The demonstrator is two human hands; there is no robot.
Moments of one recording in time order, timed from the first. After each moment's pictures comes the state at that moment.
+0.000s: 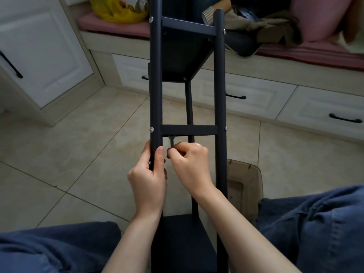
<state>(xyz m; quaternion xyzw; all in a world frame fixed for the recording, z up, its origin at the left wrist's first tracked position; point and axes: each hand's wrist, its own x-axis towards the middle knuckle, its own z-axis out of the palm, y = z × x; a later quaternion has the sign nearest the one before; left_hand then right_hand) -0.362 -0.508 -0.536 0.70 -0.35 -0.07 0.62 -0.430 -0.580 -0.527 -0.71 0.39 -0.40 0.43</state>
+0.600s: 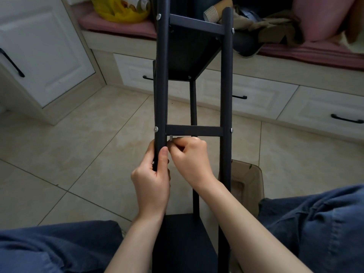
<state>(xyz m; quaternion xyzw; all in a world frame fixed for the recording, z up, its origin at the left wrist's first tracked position) -0.366 -0.505 -0.533 0.69 -0.38 -0.08 0.62 -0.427 -0.591 -0.521 -0.74 0.37 -0.39 0.41</state>
